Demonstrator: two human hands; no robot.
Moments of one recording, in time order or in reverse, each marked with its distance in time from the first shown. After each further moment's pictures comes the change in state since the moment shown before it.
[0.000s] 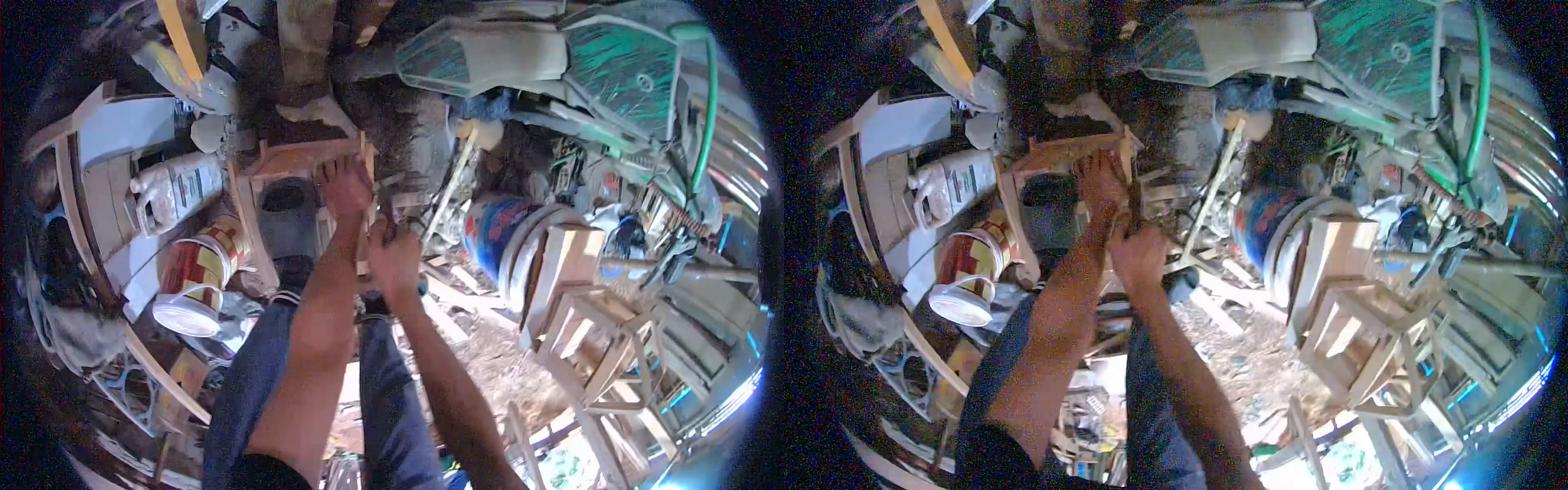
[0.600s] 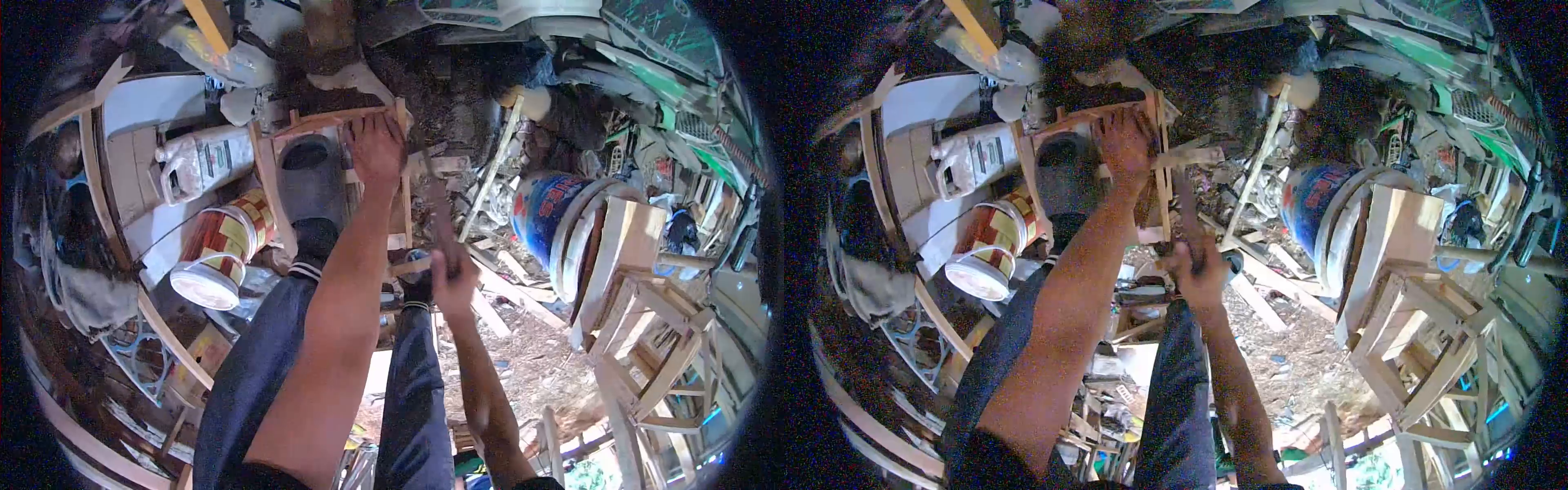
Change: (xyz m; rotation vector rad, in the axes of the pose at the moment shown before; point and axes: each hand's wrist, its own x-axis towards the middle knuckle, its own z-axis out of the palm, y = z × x) left_hand -0.006 0.003 -0.007 0.045 -0.071 -0.005; right_hand -0.052 0.134 0.018 0.564 0.085 -0.312
